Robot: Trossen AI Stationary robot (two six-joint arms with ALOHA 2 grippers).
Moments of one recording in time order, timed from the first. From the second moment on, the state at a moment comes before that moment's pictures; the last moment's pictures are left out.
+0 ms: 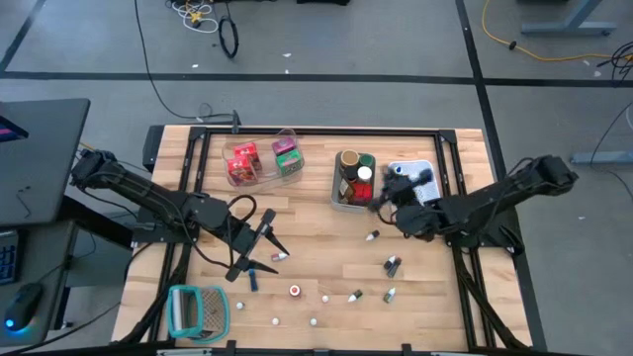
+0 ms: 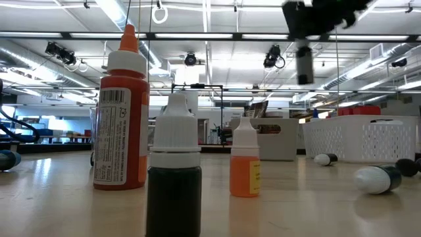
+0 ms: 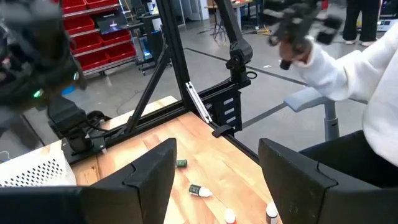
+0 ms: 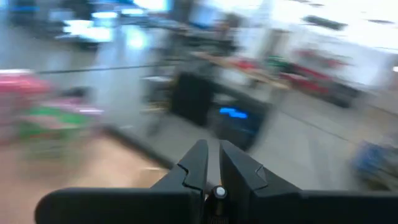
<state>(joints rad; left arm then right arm) -0.36 1.11 0.77 0.22 0.11 0.20 0.33 1.21 0.75 0.02 1.42 0.14</state>
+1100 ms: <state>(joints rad) -0.36 1.11 0.77 0.18 0.09 0.27 -0.13 1.14 0.43 -0.13 1.29 0.73</state>
